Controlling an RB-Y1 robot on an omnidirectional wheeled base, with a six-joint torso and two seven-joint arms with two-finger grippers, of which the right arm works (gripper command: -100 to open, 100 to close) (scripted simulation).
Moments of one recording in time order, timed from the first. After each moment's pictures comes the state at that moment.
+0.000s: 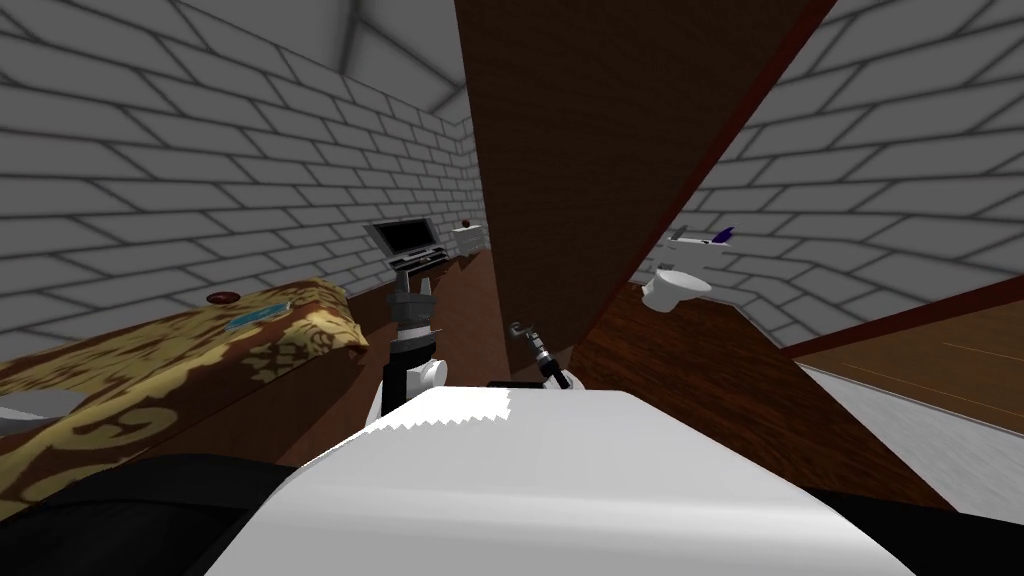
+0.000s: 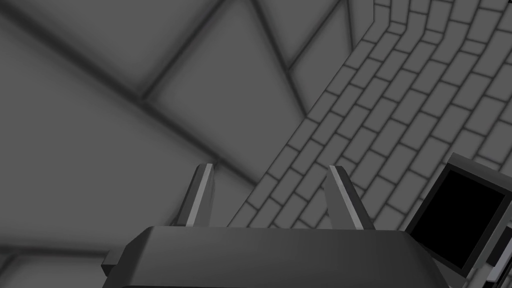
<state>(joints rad) -0.09 -0.06 0.46 -0.71 -0.06 -0.79 -0.01</state>
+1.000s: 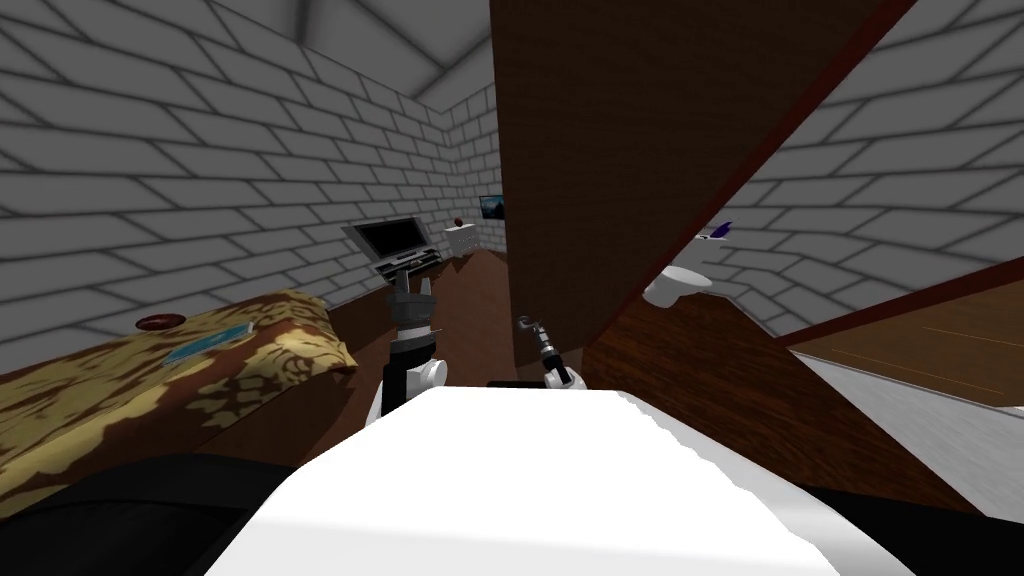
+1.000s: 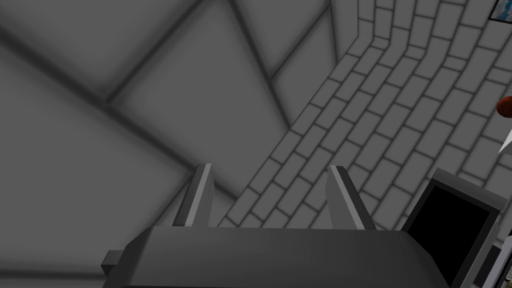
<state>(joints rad) -0.11 -0.03 0.31 -0.71 -0.10 -0.77 0.02</state>
